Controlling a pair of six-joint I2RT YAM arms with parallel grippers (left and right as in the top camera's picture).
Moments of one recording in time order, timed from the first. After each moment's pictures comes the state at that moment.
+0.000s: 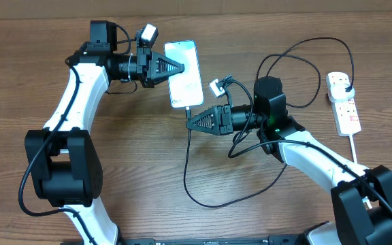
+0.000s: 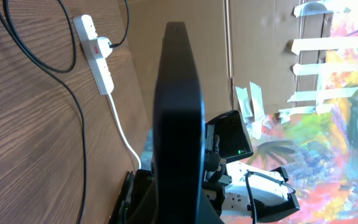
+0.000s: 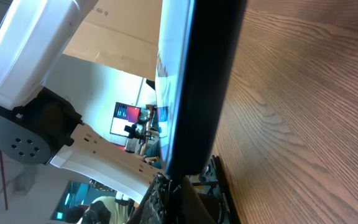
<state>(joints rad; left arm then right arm) -0.03 1.98 1.59 -0.69 1.53 -0.31 0.41 1.61 0.82 0.53 -1.22 0.96</state>
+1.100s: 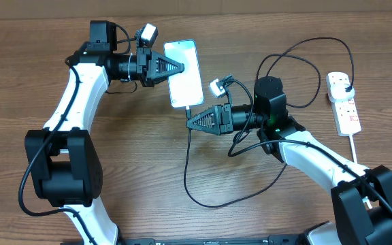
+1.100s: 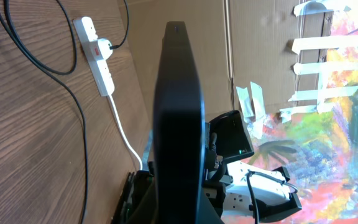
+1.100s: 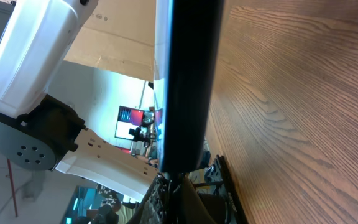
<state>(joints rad) -0.03 1.98 1.59 -0.69 1.53 -0.30 0.41 1.61 0.82 0.53 -1.21 1.01</state>
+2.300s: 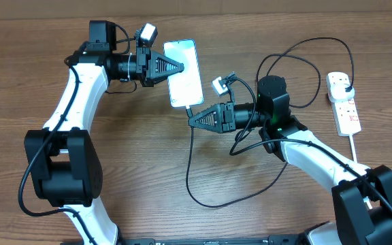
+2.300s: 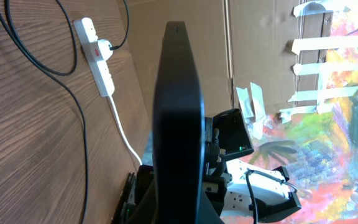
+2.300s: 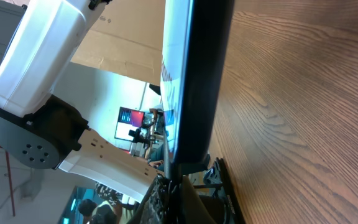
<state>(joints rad) -0.03 1.98 1.59 -0.69 1.53 -0.30 0.39 1.61 0.82 0.56 -1.22 1.01</state>
